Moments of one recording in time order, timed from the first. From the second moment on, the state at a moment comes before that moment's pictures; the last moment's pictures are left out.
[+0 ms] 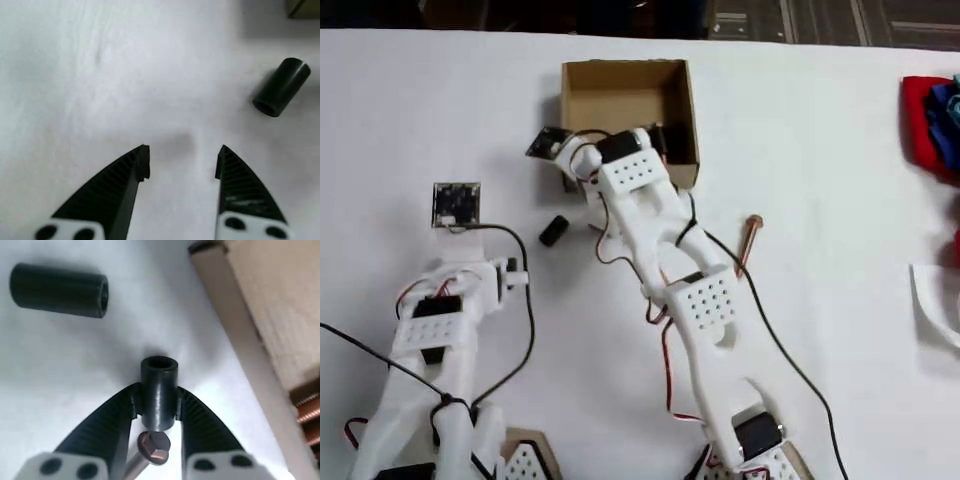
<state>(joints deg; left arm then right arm) -16.6 -35.3 73.6 24.3 -4.3 -30.7 59.5 -56.4 89.9 38.3</state>
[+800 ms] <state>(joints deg) -5.1 -35.3 59.9 40.7 -4.3 -8.1 29.5 -51.7 100.0 11.8</state>
